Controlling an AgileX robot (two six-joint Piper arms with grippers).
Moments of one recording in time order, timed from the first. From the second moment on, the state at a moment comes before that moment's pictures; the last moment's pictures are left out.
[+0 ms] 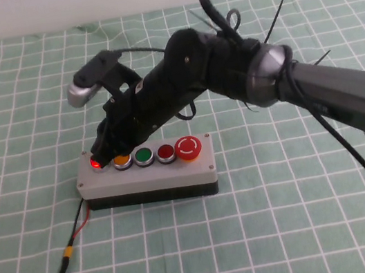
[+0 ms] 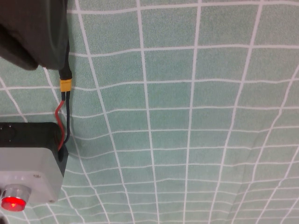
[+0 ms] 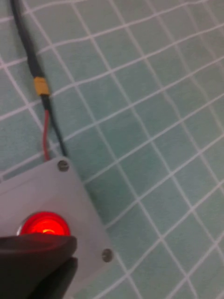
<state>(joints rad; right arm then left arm) 0.72 2.25 -2.02 0.66 0.76 -0.61 -0.12 -0.01 0.03 0.03 0.39 0.03</state>
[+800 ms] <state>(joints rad) 0.72 1.80 -2.12 0.23 0.99 -0.33 -0.12 -0.01 0.03 0.03 0.39 0.03</state>
